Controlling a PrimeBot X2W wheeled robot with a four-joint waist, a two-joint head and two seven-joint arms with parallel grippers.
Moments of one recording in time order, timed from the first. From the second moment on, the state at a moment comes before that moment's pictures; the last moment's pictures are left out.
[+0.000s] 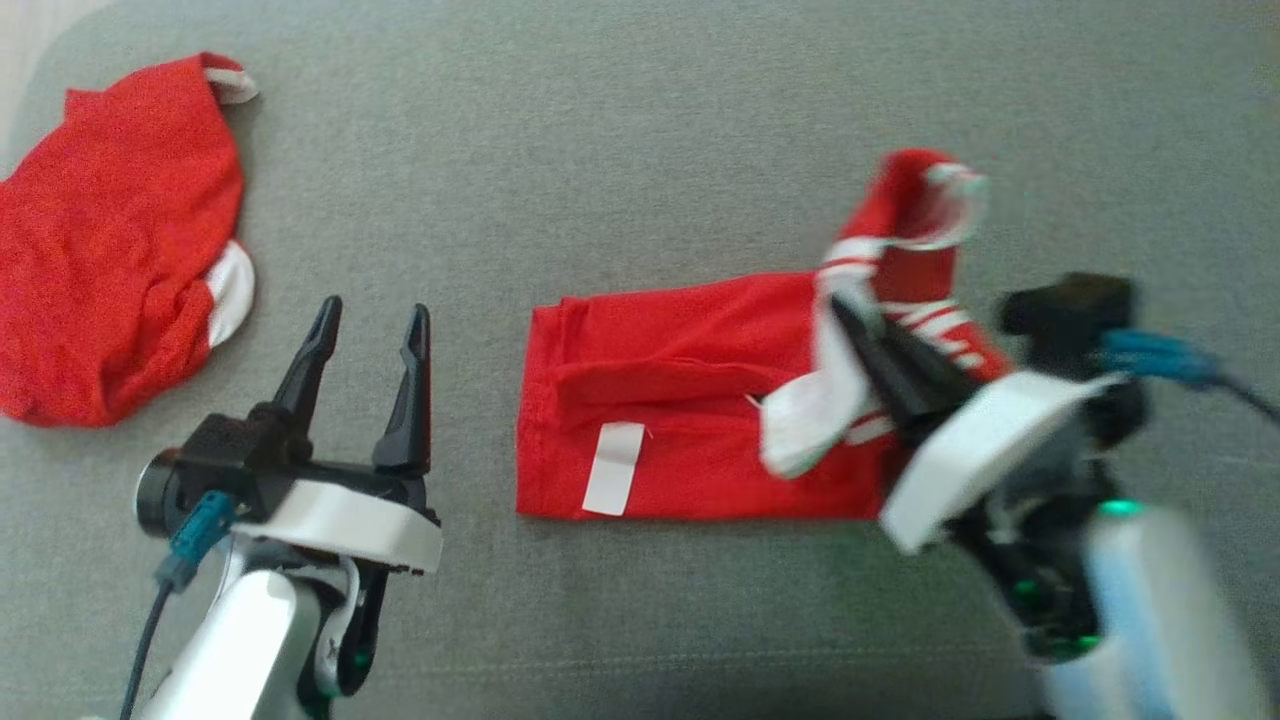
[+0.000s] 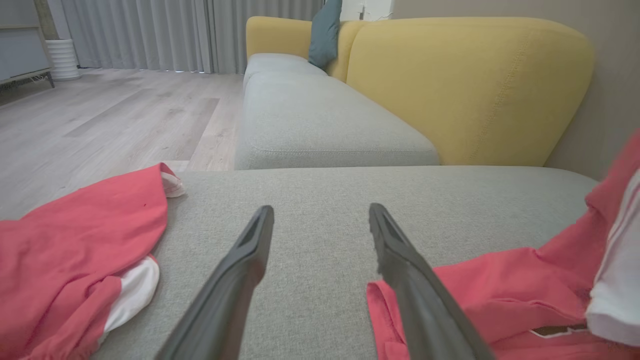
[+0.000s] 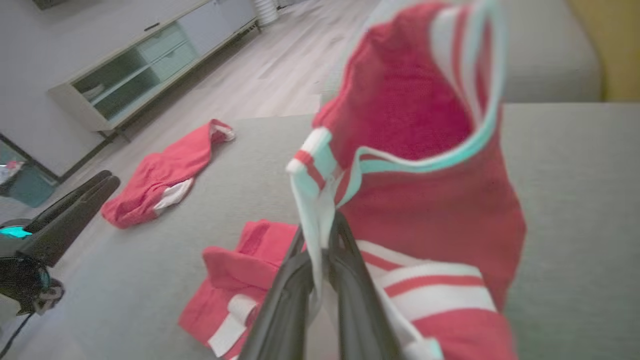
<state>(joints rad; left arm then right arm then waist) -0.17 0.30 -0.42 0.02 -0.40 0.19 -0.24 -0.18 -0.09 0.22 -0.23 0.40 0.13 0.57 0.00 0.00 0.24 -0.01</state>
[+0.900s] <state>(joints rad) -0.21 0.28 -0.44 0.05 -0.40 0.18 -0.24 -0.41 -0.07 0.65 0.29 0.72 0.13 0.03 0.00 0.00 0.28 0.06</state>
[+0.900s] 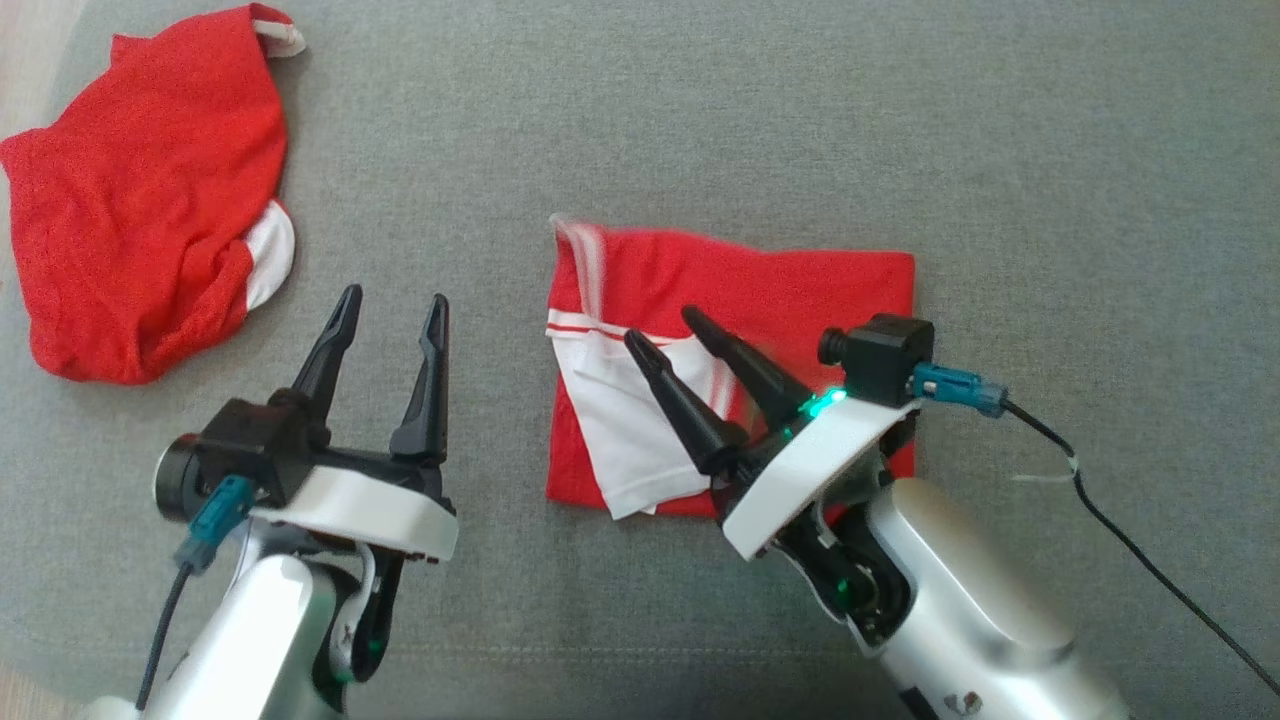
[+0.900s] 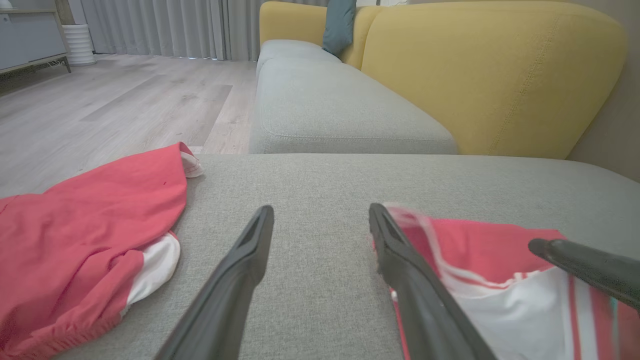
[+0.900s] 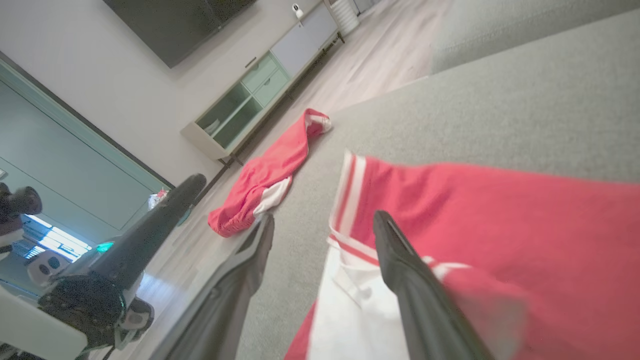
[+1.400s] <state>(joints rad) -0.21 0.29 -0.44 0.04 -0.40 0.21 -0.24 -0.38 -0.09 0.26 0.06 0.37 0.13 -0.12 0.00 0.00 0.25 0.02</state>
